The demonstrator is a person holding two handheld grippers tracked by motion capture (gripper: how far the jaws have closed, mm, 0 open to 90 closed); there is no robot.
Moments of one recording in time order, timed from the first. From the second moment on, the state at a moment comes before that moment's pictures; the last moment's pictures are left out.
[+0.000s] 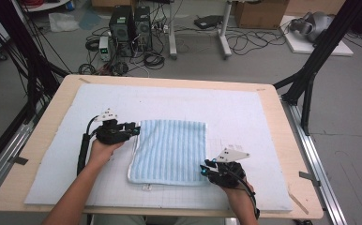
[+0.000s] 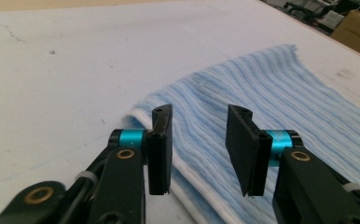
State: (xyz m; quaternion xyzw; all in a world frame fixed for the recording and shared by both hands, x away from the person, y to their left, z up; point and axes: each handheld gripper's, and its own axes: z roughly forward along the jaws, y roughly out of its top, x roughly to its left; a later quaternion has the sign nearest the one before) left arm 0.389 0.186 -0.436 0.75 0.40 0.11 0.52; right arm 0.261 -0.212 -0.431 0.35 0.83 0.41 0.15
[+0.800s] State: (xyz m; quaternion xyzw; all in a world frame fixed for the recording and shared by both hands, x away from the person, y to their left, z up) left arm 0.412 0.172 -0.448 0.78 0.41 0.19 0.44; right arm 0.265 -0.214 -0.431 0.35 0.82 0.42 0.15
